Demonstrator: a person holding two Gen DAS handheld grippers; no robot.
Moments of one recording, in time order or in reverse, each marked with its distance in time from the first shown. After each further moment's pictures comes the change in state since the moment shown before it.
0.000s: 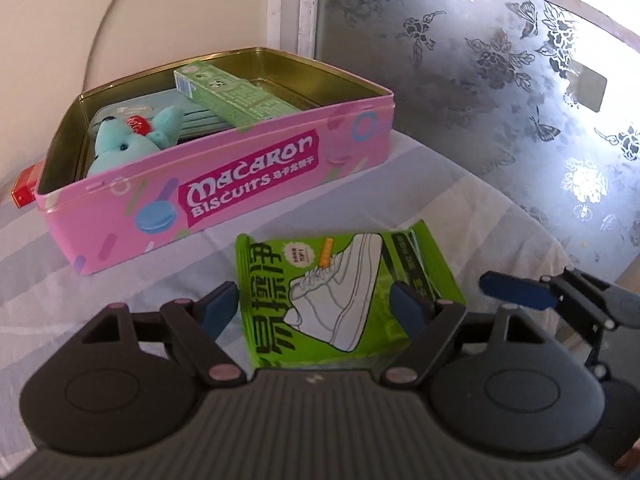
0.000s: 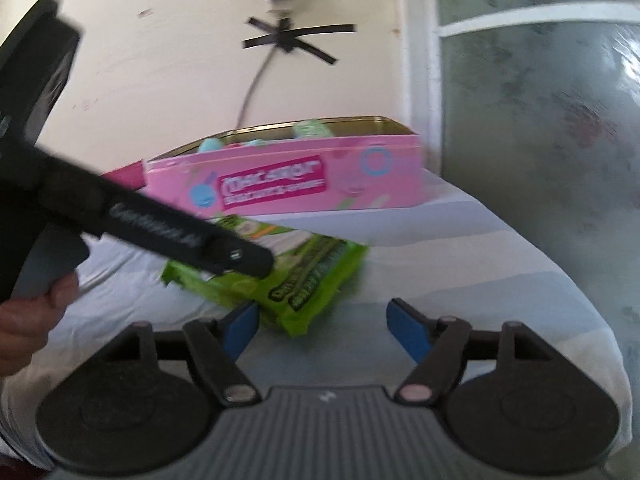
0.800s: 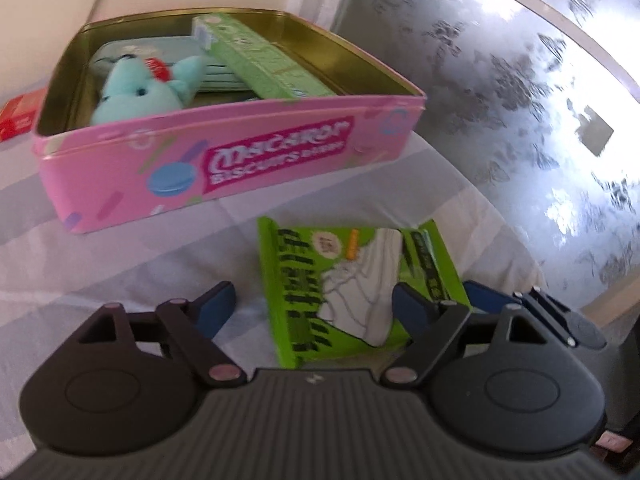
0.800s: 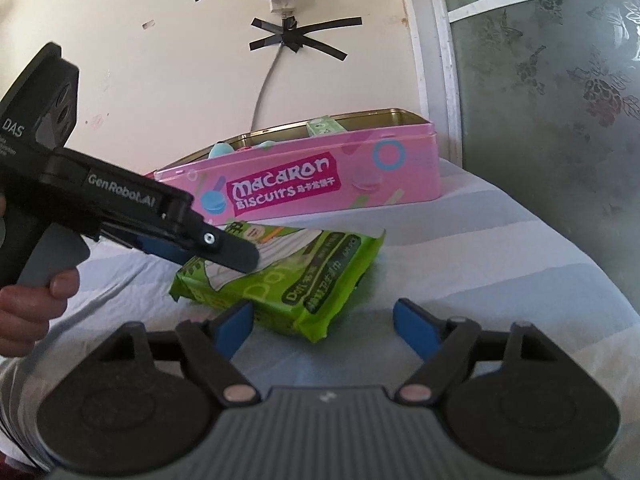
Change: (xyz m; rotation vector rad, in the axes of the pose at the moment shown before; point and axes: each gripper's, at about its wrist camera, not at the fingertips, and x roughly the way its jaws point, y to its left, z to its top) left arm 0.010 0.036 0.005 -0.152 0.092 -0.138; right arm 0.013 -0.003 0.005 0.009 0.005 0.106
